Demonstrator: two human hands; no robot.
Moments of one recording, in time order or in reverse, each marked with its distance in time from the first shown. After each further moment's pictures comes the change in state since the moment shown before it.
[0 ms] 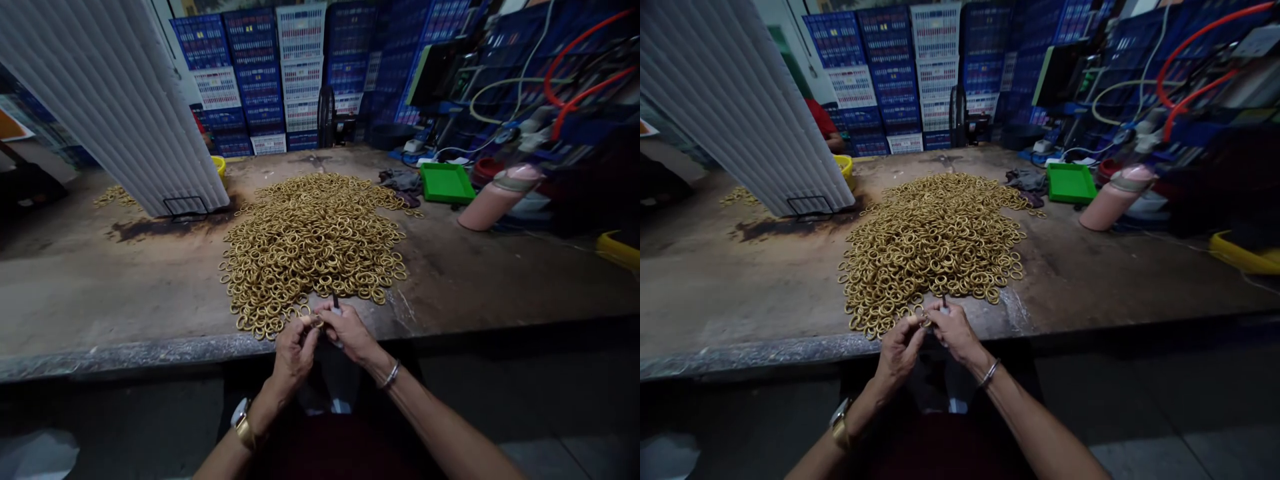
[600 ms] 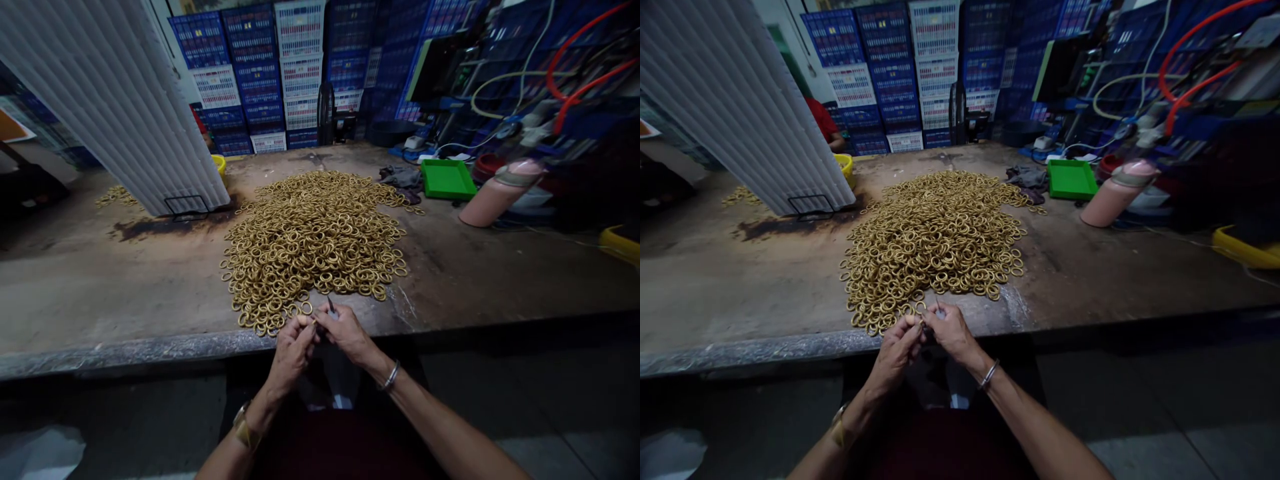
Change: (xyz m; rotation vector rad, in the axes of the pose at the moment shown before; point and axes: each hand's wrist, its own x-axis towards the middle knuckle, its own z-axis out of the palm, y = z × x) left_hand -0.005 0.011 -0.002 -0.322 -0.160 -0.363; right_hand -0.004 0.007 0.003 -0.229 -0.001 -0.108
